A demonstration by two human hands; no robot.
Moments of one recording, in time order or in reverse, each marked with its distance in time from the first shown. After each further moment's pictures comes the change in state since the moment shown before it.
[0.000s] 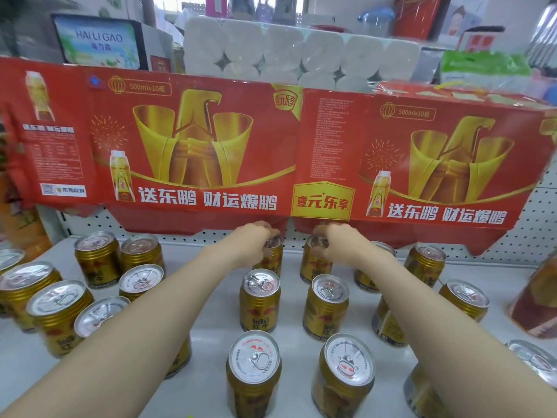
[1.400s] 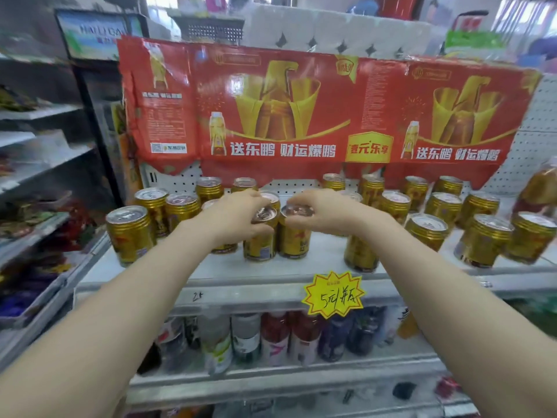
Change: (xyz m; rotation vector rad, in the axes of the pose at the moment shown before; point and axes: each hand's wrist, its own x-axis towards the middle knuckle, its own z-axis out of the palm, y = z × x) left_hand -0.249 -0.130 -0.023 0.123 0.122 0.142; right_hand -0.116 -0.260 0.039 -0.010 0.040 -0.156
